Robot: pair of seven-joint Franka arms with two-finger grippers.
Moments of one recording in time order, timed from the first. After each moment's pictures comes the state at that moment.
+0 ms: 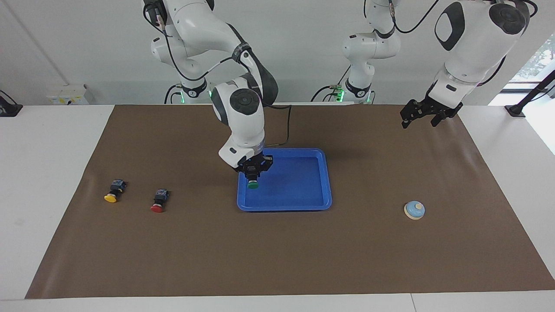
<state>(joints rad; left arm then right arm) -0.02 -0.02 -0.07 -1.69 -0.03 1.60 -0.08 0.45 0.40 0.03 -1.66 -0.01 2.03 0.46</state>
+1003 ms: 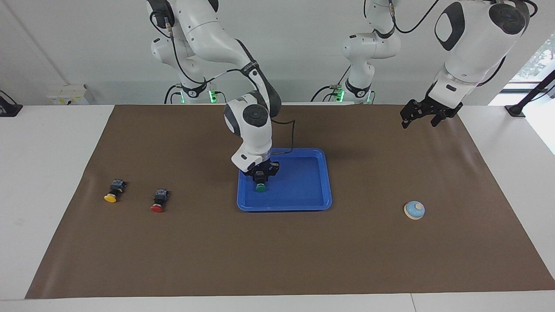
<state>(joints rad) -0.02 -0.02 -0.07 -1.69 -0.03 1.60 -0.08 0.50 0.41 0.03 -1.84 -0.01 2.25 0.58</state>
